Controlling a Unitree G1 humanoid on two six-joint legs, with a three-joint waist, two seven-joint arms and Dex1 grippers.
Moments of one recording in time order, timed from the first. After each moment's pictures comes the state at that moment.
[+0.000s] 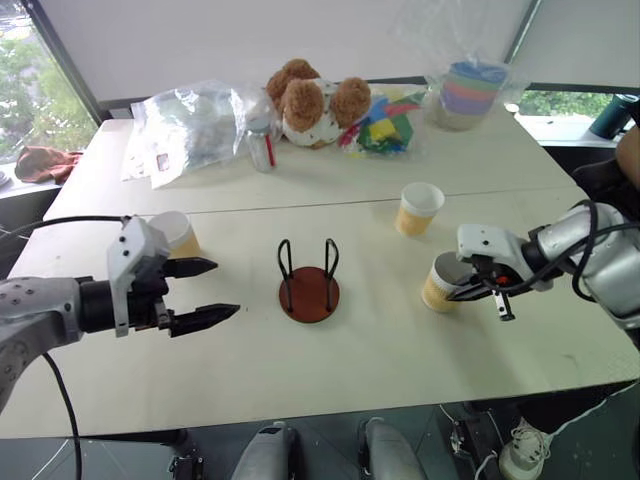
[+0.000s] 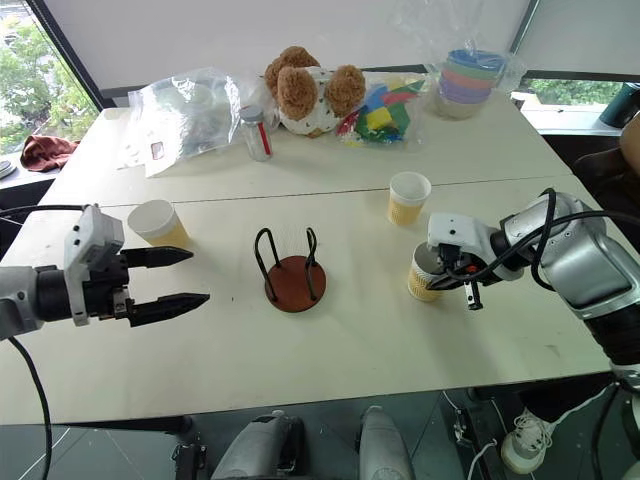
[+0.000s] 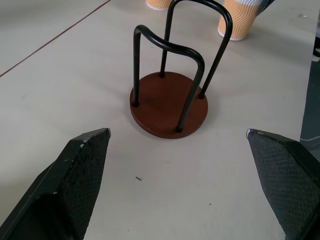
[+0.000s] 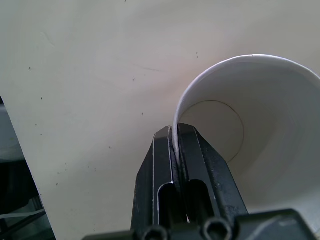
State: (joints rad) left arm -0.05 1.04 0.41 -0.54 -0.87 0.84 -0.89; right arm -0.68 -1.11 0.30 -0.08 0.10 0.50 1.46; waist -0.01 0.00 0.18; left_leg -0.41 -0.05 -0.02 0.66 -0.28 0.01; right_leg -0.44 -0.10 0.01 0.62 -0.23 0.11
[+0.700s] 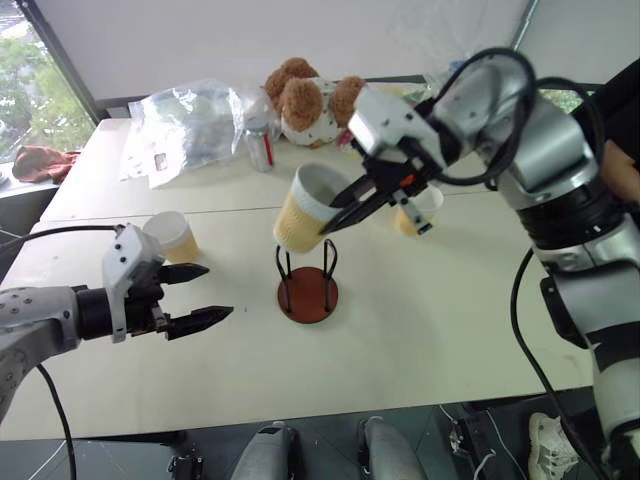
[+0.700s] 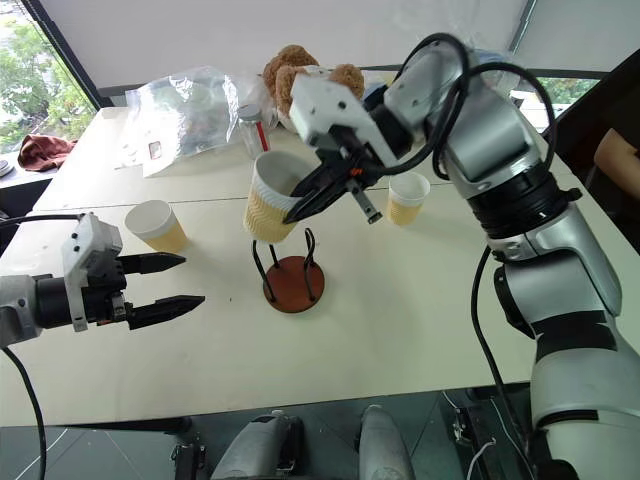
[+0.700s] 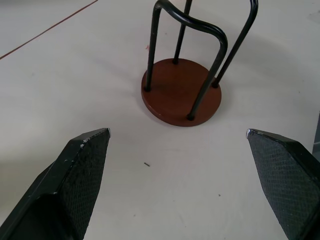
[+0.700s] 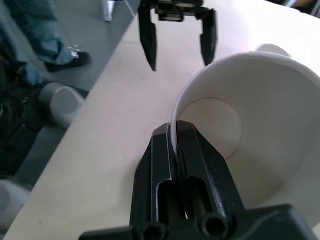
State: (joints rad) left arm 0.00 1.01 0.42 -0.56 -0.85 0.85 -0.86; right arm -1.36 -0.68 0.52 0.18 0.43 0.27 1.61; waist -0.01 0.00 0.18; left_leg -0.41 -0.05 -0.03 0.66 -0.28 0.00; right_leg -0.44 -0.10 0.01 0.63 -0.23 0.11
